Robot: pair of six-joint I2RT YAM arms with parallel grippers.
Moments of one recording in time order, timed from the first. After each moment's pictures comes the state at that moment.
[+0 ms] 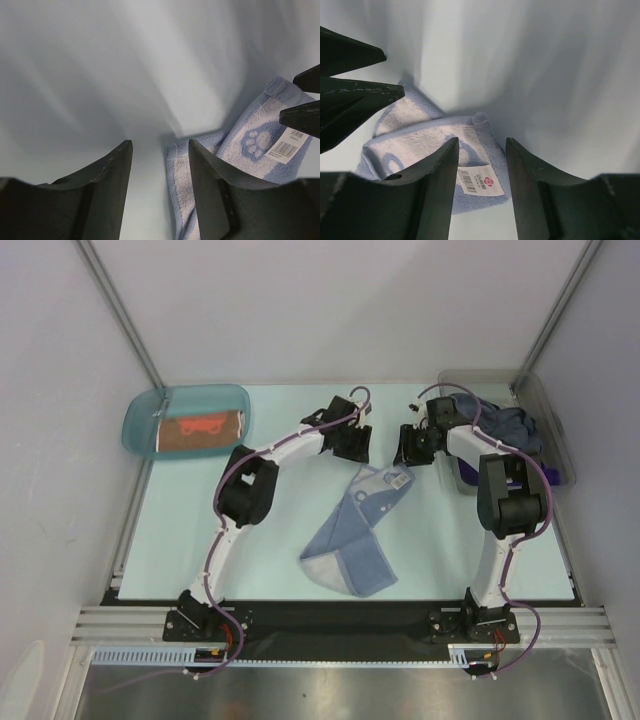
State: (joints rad) left arm -0.60 2.41 1.98 -0.43 0.24 -0.24; right arm 0.15 1.98 1.39 -0.41 -0.36 0.14
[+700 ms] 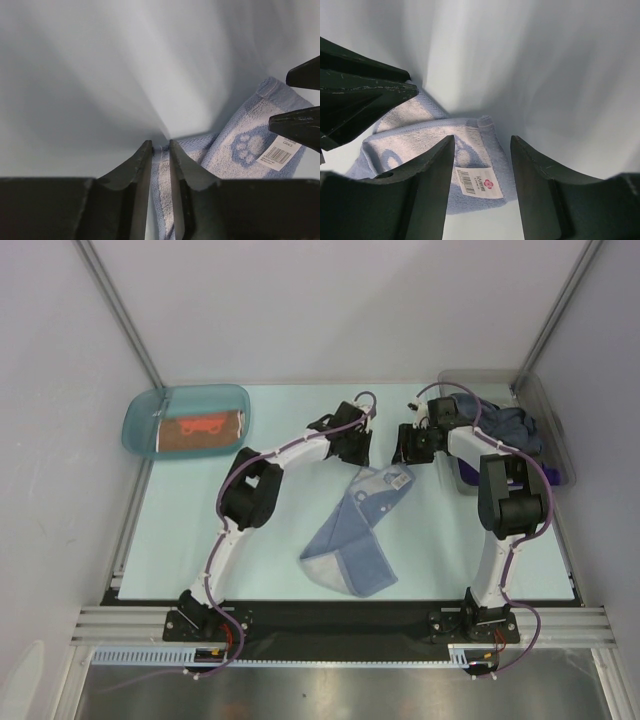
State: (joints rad) left arm -0.64 2.41 1.95 -0.40 0.19 -0.29; right arm 0.14 1.97 1.37 -0.37 -0.39 0.10
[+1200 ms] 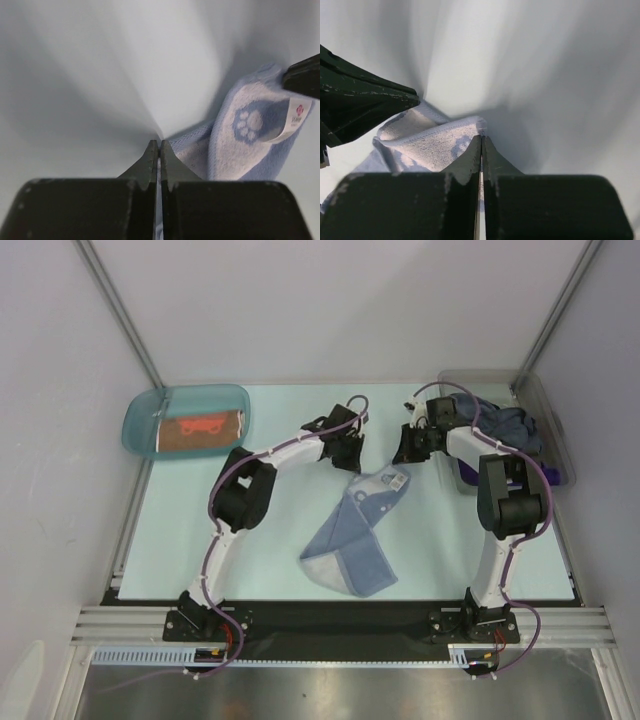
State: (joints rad) left arm -0.63 2.34 1.85 -0.43 0.21 -0.33; right arm 0.15 1.97 1.36 -0.35 -0.46 0.09
